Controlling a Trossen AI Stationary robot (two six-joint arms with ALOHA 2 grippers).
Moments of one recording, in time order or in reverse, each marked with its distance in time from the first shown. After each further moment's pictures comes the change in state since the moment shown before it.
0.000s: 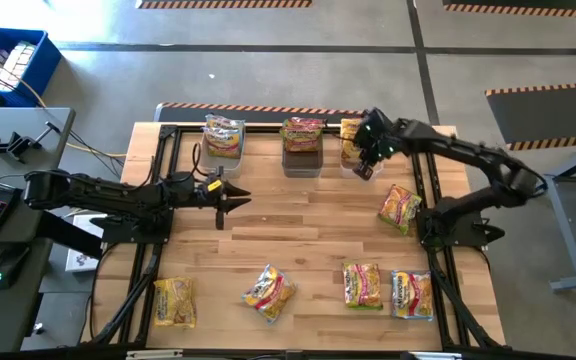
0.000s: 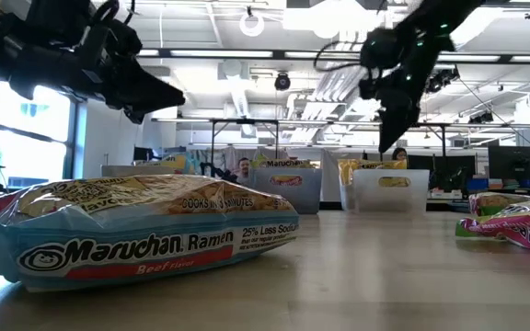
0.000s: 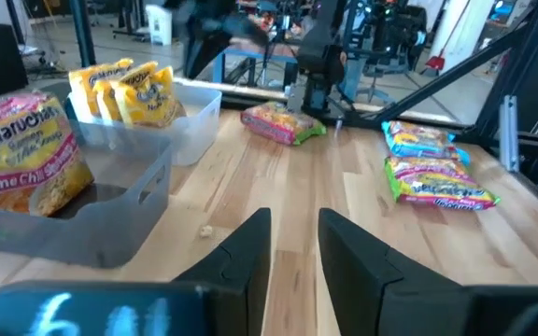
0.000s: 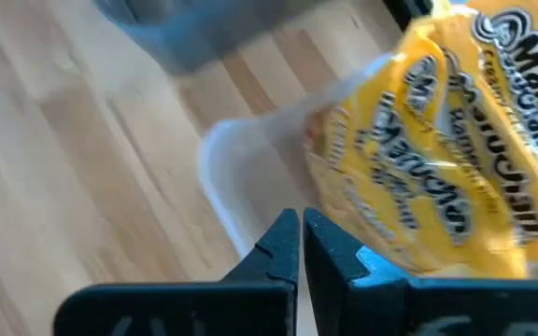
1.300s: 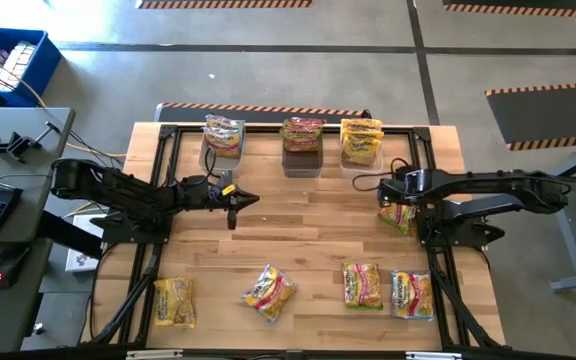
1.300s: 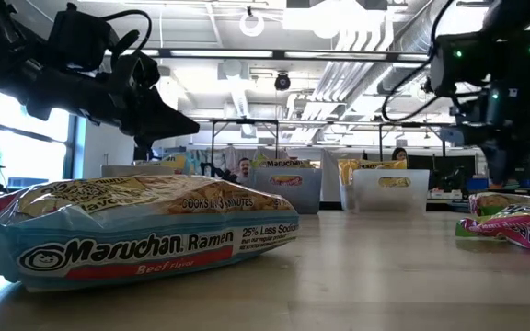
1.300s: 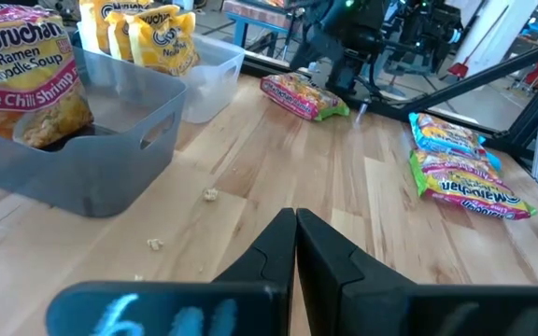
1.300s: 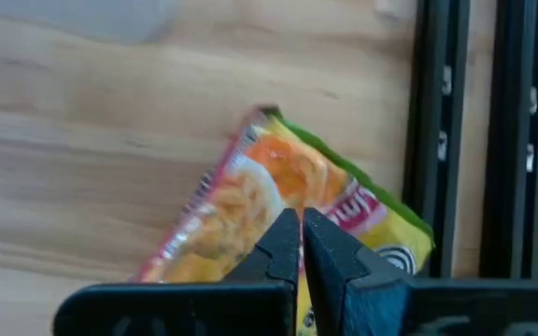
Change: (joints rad) left arm 0.000 0.346 0.001 0.289 -0.042 -0.138; right arm 0.462 -0.338 -0.444 -0.316 0.406 1.363
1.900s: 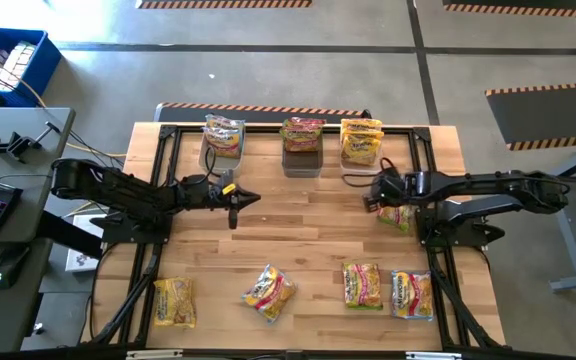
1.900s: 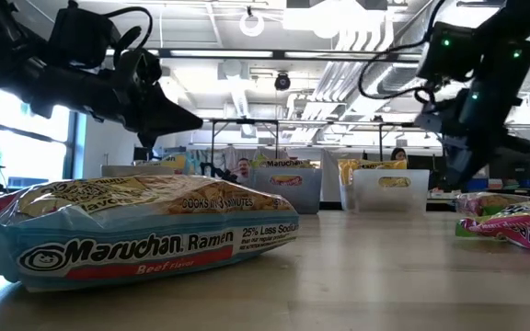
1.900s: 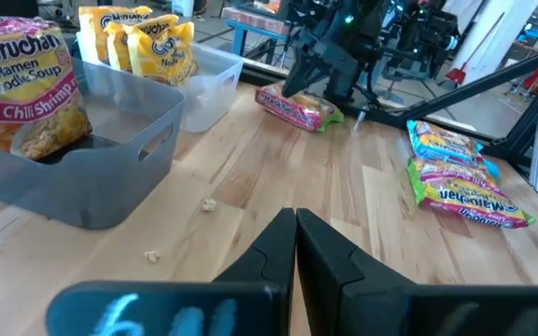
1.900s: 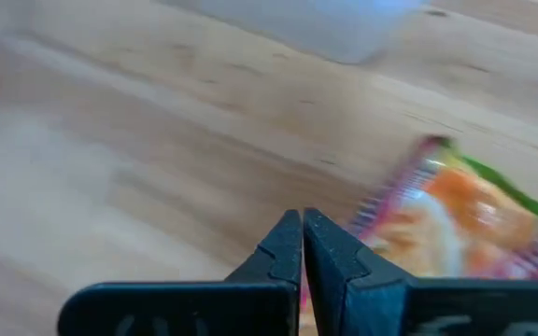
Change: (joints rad) left arm 0.001 0.000 0.015 0.003 0.000 0.000; right arm 0.001 0.001 -0.057 0.368 -0.111 -0.233
